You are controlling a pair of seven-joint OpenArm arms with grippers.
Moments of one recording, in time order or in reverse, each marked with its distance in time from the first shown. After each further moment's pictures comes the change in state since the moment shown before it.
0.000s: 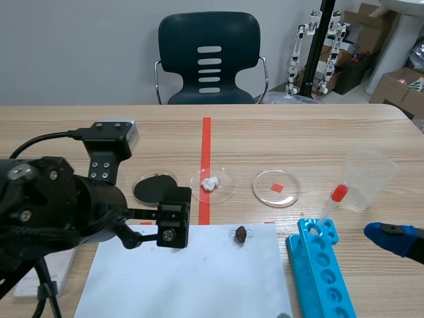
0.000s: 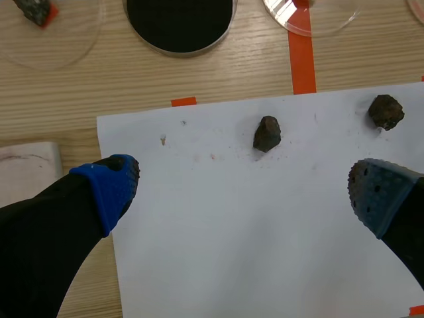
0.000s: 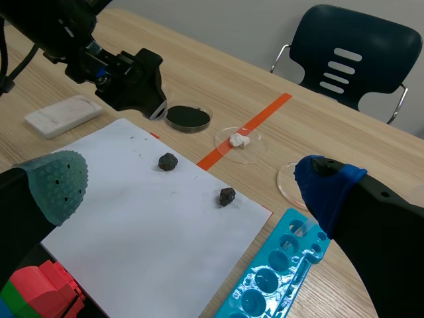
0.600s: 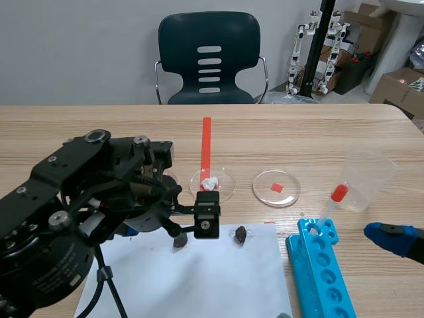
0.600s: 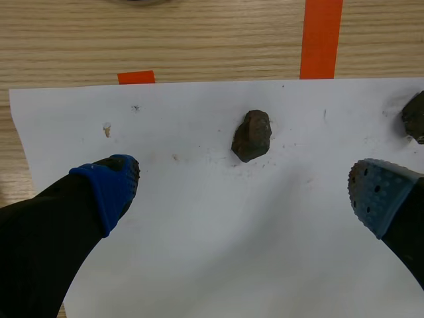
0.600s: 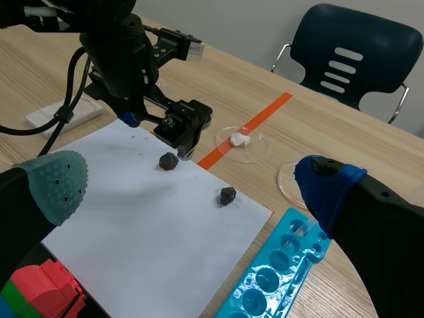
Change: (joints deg) left arm -15.1 11.0 3.5 -22.8 2.7 5.3 9.9; right arm 0.0 0.0 0.0 0.0 0.0 0.0 0.0
